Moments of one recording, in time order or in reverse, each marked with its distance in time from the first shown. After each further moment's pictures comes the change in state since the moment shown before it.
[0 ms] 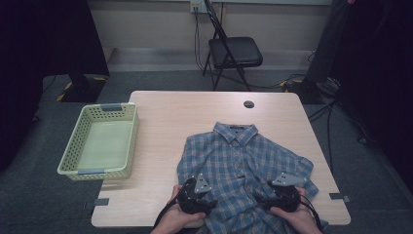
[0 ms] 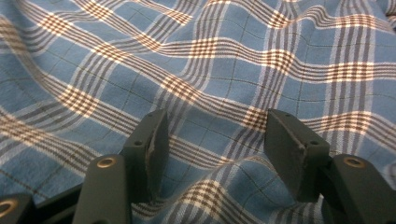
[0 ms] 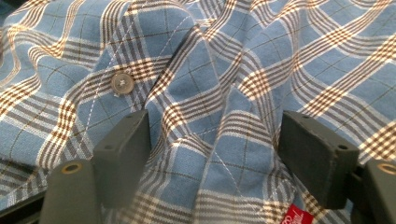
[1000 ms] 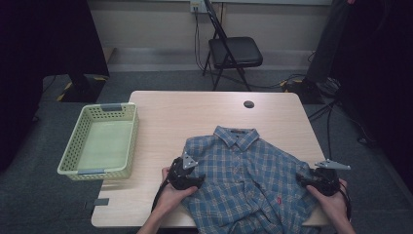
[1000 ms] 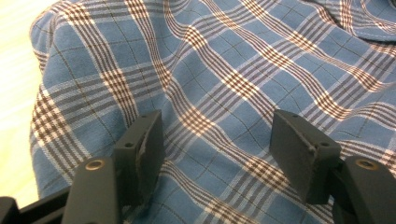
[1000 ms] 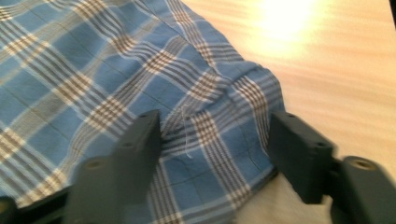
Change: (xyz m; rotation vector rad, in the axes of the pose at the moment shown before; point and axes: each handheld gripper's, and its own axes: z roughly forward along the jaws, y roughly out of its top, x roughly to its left) left arm 0.072 0.011 0.012 -0.063 0.219 -0.107; right arm -0.121 -0.019 -0.035 0.004 -0.318 0.223
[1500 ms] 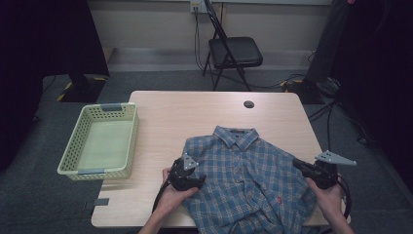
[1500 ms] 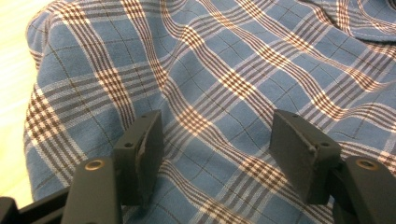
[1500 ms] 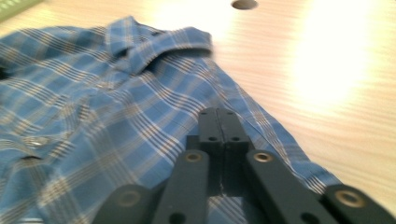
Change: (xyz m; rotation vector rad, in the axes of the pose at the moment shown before) left arm -0.003 0.000 0.000 -0.001 0.003 -0.006; right arm 0.027 0.041 -0.035 -0.213 0.179 -0.023
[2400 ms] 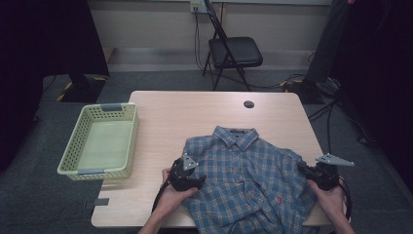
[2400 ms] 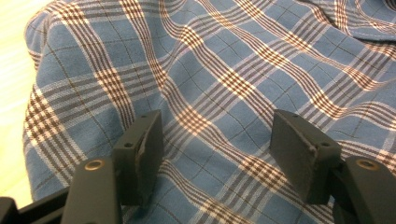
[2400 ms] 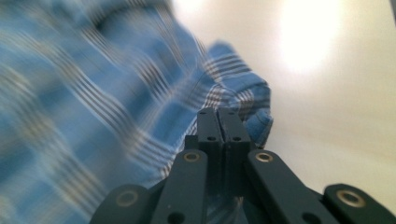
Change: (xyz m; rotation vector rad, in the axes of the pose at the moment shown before) left arm 0.000 0.000 0.000 -0.005 -0.006 0.002; right arm -0.018 -0.017 0.007 0.054 -0.065 0.026
